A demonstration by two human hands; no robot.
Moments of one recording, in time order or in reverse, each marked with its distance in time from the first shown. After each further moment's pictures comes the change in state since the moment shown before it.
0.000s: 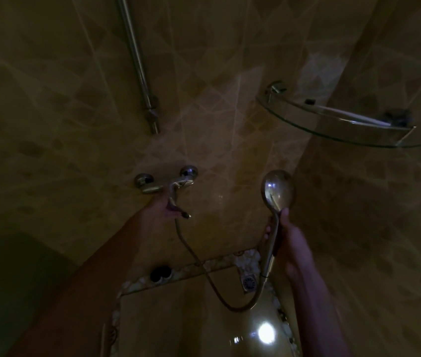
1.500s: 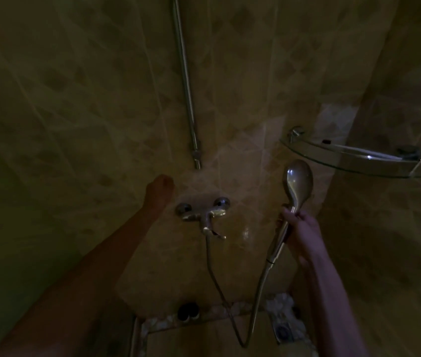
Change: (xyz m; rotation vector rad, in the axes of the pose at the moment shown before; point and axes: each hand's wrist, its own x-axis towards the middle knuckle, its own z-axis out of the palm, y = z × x) left_hand -0.084 0.113 -0.076 0.543 0.413 0.608; right_hand -0.039 -0.050 0.073 -0.019 -0.115 -0.268
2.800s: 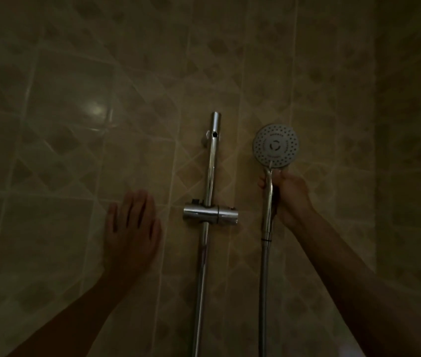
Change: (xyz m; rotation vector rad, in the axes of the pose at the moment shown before) left_hand 0.187 0.259 -0.153 0.600 1.172 0.895; right_hand 0.069 -0.431 0.298 0.035 -0.321 -0.880
